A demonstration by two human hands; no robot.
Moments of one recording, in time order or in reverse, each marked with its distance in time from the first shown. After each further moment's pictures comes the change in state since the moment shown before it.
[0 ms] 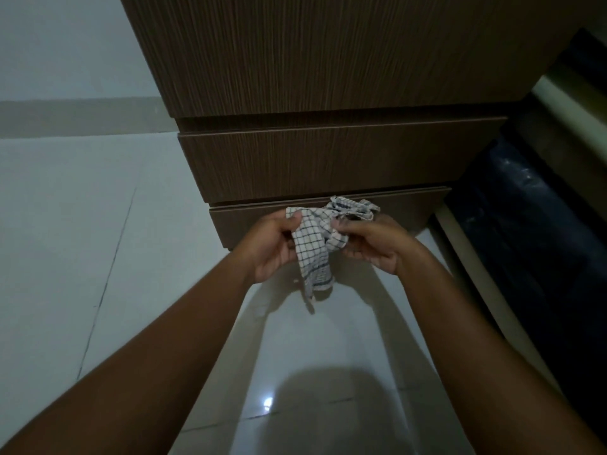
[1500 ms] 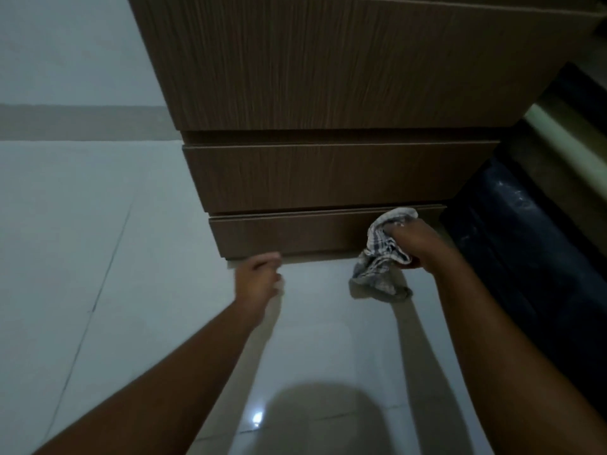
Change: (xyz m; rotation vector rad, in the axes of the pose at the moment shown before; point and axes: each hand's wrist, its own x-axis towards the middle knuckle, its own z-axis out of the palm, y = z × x) left_hand 0.008 -0.062 -0.029 0.222 0.688 0.117; right_hand 0.017 -0.020 -0.069 -0.602 0.412 0.002
